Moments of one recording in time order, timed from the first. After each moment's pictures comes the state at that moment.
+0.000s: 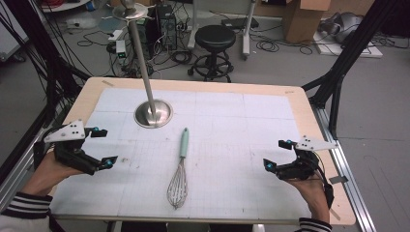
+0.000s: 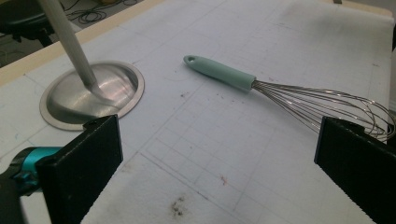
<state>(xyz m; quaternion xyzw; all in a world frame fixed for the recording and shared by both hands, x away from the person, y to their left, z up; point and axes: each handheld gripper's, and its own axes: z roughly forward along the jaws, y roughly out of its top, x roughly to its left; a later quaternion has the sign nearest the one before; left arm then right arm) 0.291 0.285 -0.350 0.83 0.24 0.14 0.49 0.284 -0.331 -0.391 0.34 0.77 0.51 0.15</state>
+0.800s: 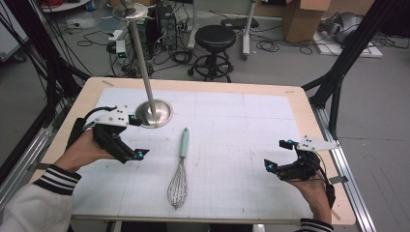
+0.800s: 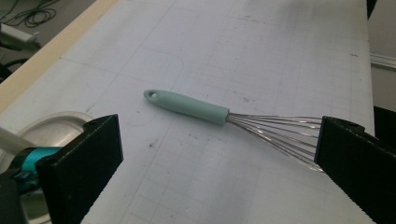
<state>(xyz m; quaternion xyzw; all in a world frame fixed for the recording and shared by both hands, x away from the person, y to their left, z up) 0.324 0.198 -0.319 0.88 0.14 0.10 0.44 0.282 -0.332 -0.388 0.33 0.78 0.51 0.15</state>
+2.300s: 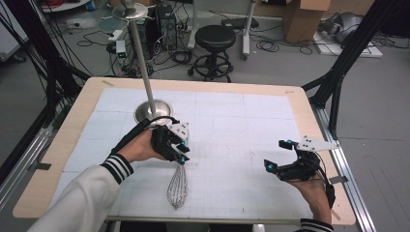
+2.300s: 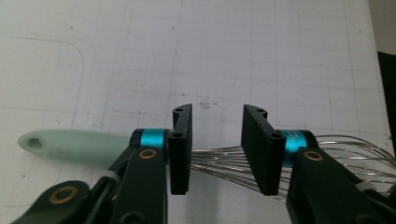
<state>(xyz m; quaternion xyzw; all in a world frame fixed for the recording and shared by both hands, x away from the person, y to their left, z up) 0.358 0.077 -0.371 0.95 0.03 0.00 0.30 0.281 -0.331 -0.387 0.33 0.78 0.51 0.15</state>
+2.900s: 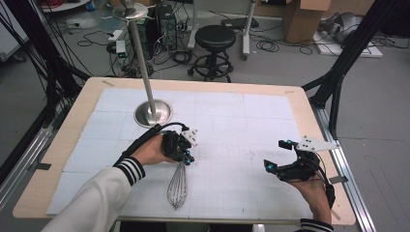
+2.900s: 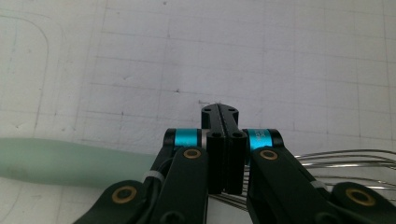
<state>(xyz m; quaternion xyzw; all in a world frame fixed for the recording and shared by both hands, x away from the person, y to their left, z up) 0.362 0.055 -0.396 0.96 0.03 -0.02 0.26 0.281 -0.331 -0.387 0.33 0.78 0.51 0.15</state>
